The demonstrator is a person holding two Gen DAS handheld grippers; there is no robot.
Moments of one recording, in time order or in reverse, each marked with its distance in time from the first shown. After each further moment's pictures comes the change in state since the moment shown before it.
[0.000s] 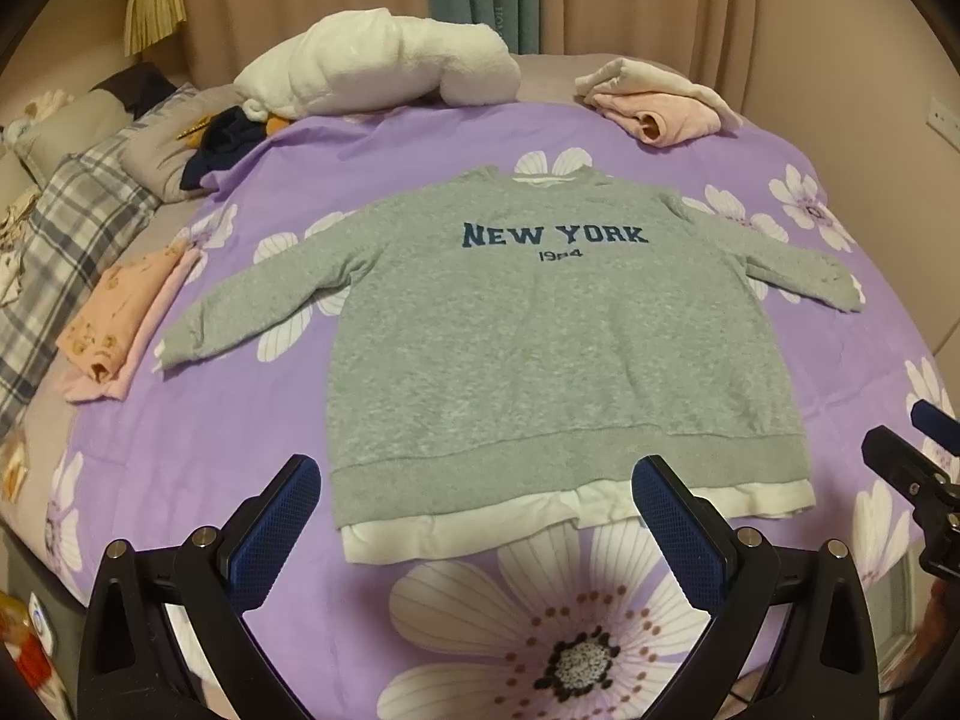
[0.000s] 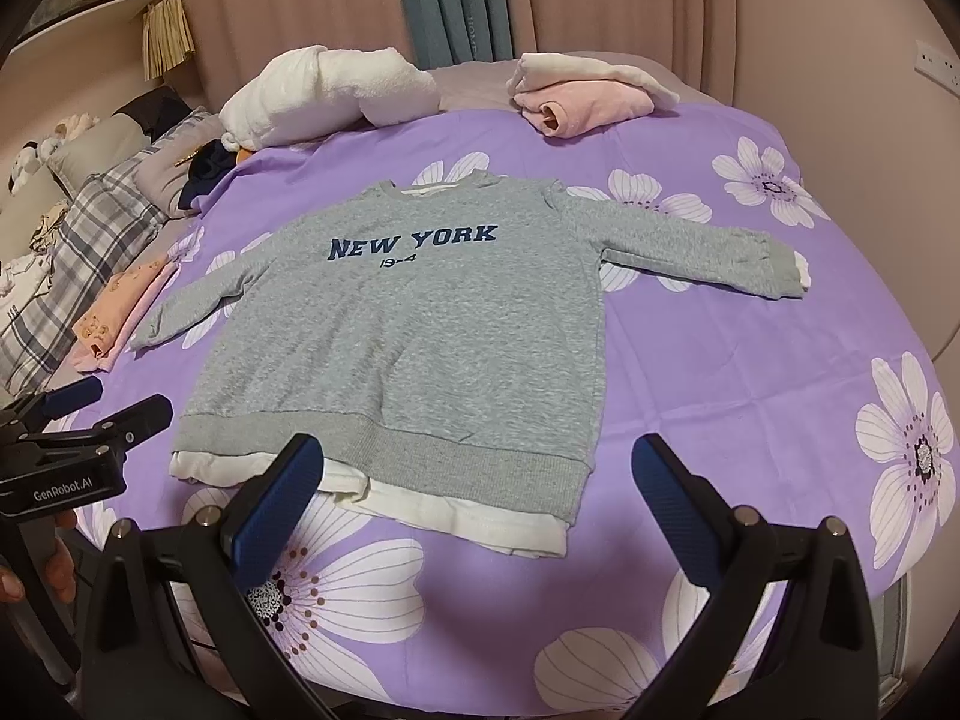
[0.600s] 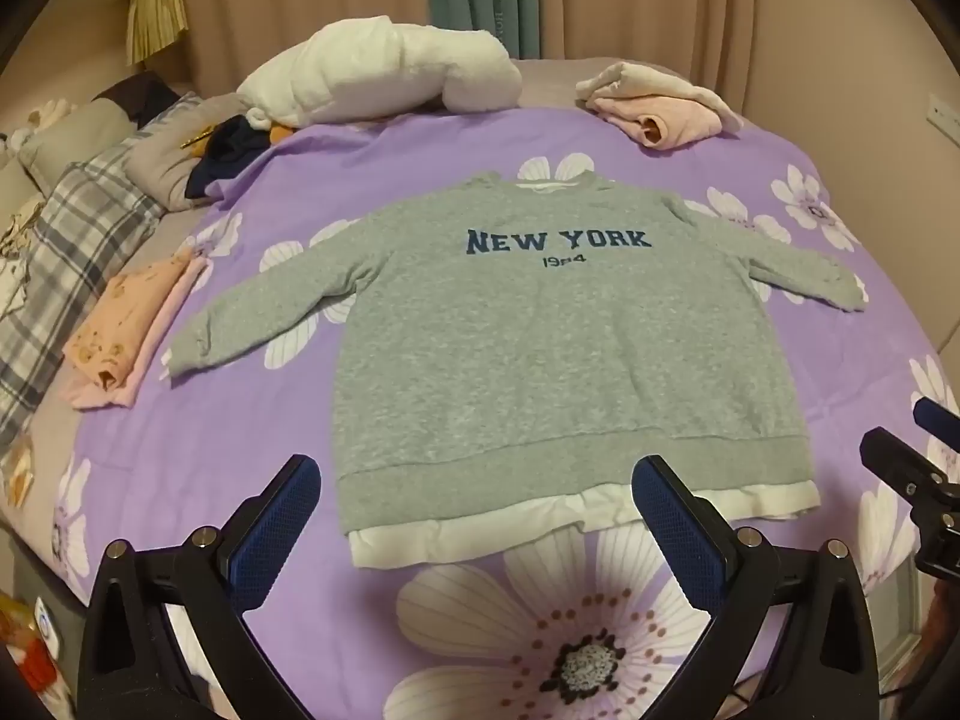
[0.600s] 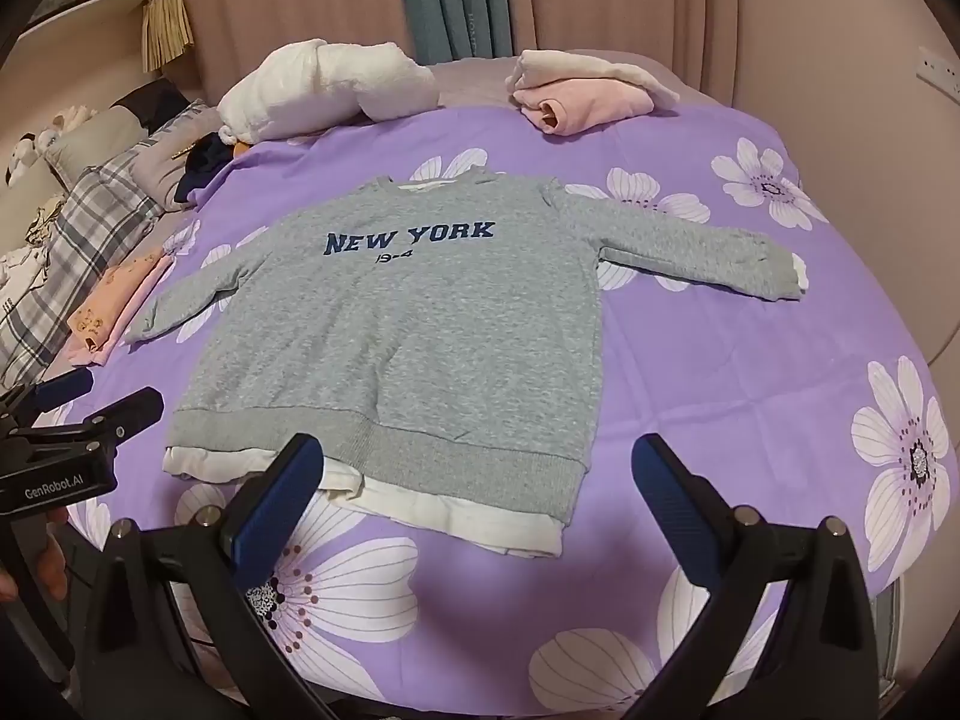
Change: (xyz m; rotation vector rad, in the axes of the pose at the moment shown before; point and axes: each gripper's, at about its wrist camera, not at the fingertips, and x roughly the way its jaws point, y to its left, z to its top) left arm -0.002 -0.004 0.004 0.019 0.040 0.026; right arm 0.007 -0.004 -0.001 -0.008 0.007 -0.012
